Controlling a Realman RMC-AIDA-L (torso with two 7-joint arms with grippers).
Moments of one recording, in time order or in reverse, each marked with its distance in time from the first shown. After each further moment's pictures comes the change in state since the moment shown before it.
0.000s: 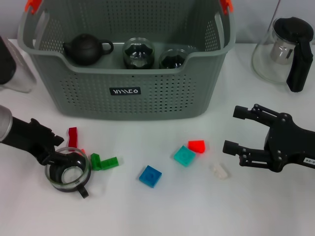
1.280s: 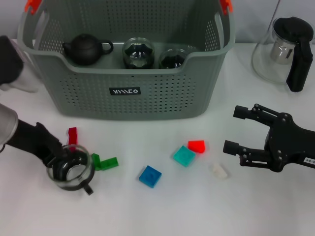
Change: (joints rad) left arm -0.024 0.009 0.001 -0.036 -0.010 0.028 -0.040; right arm 0.001 -0.002 0.000 0.000 0.000 0.000 0.000
